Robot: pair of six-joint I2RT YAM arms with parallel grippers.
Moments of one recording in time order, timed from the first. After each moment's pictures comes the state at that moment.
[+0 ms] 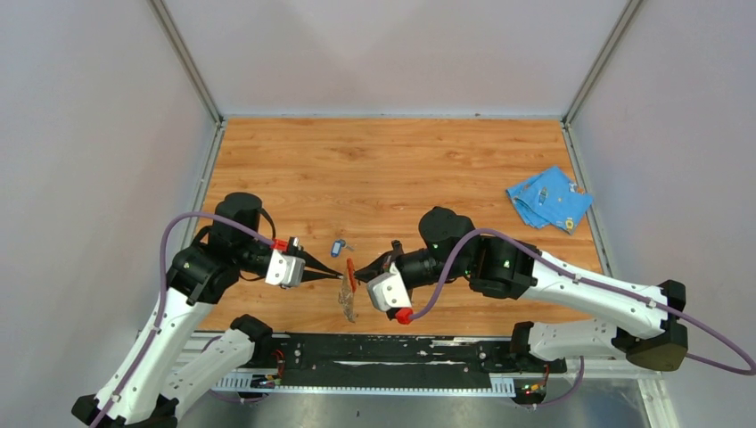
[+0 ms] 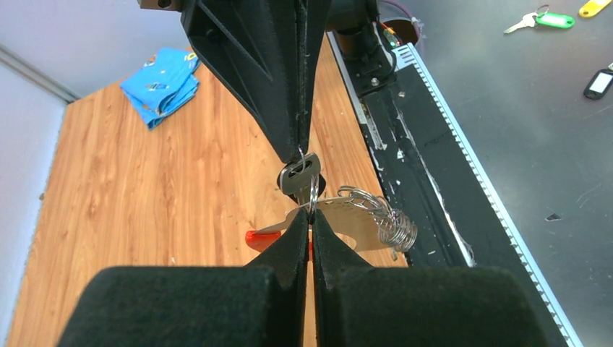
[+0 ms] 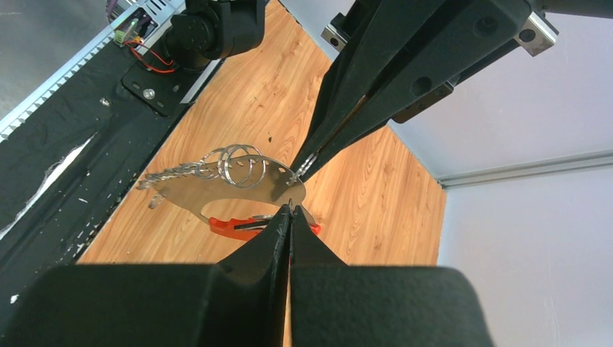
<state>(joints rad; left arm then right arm) -0.47 0.73 0.99 -0.87 1.18 0.92 1.25 1.11 1.17 -0.41 -0.45 -0.96</state>
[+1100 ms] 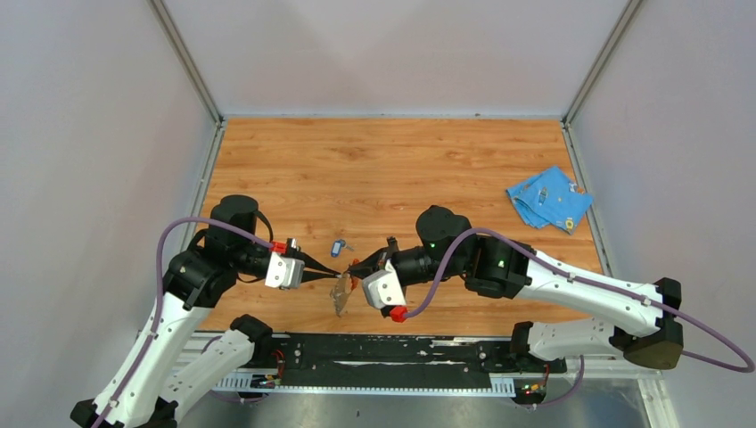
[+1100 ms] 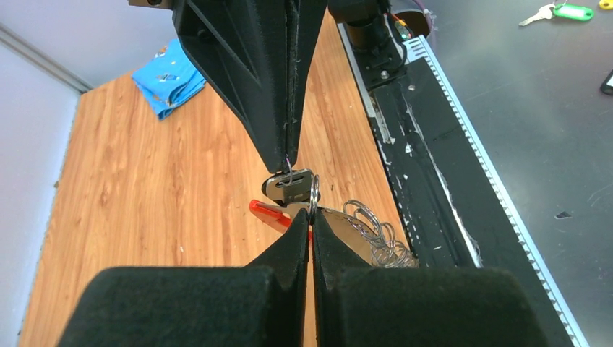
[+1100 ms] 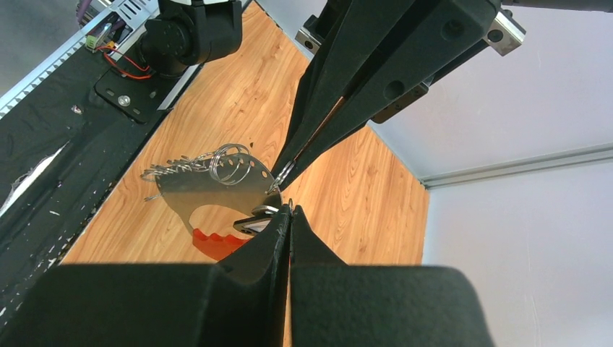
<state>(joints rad) -0.47 0.71 0.99 -0.87 1.14 0.91 1.25 1.13 1.17 -0.34 -0.42 -0.96</state>
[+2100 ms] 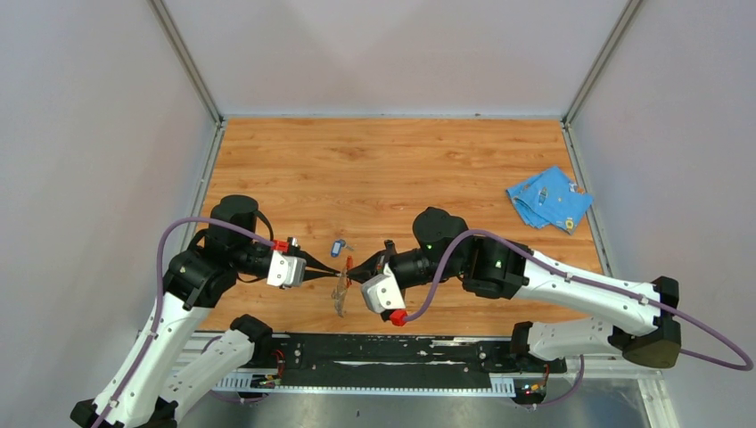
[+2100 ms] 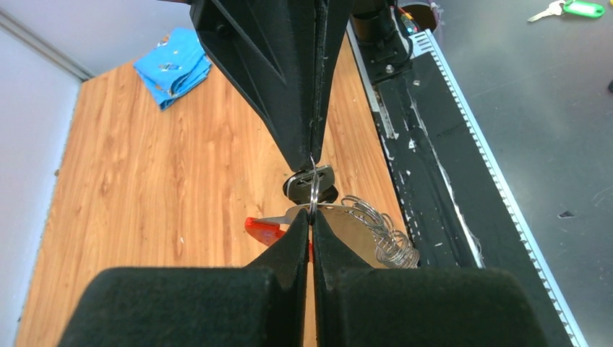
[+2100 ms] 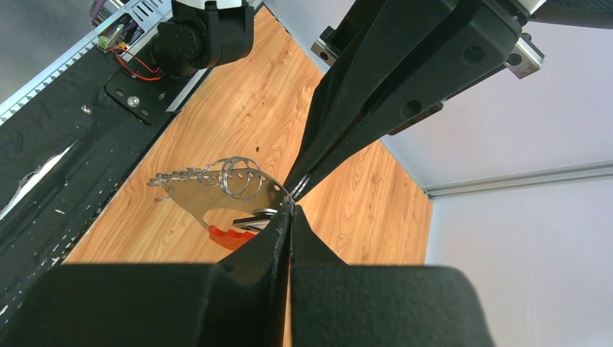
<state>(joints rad) -0.47 0.71 0.99 -0.87 1.12 0.89 1.26 1.14 1.17 -0.35 -0.44 -0.98</state>
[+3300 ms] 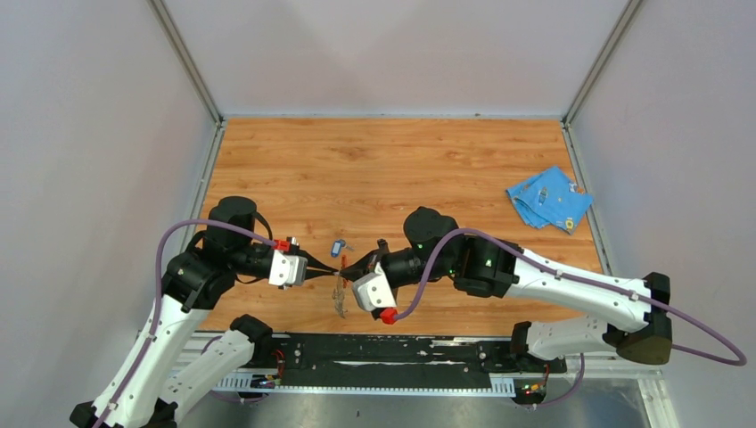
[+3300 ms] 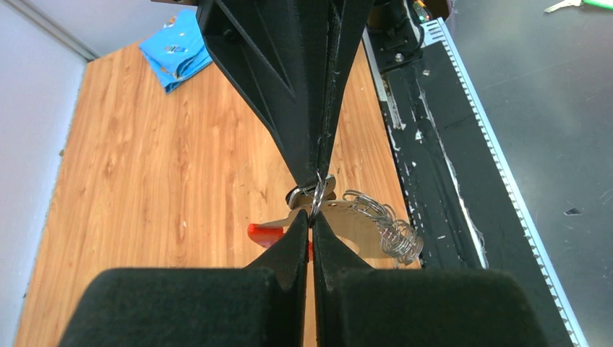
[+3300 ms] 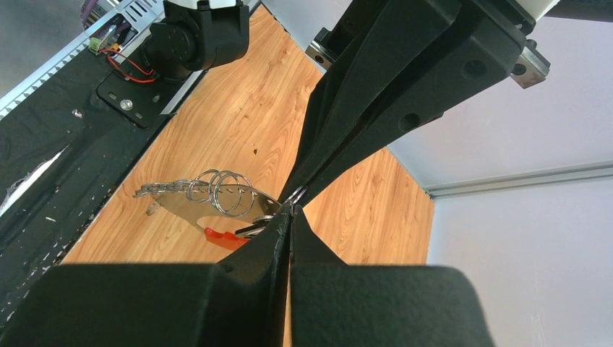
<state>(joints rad) -0.47 0.70 0.99 -0.88 1.07 0.88 1.26 1.19 1.19 -0.32 -0.43 -0.98</state>
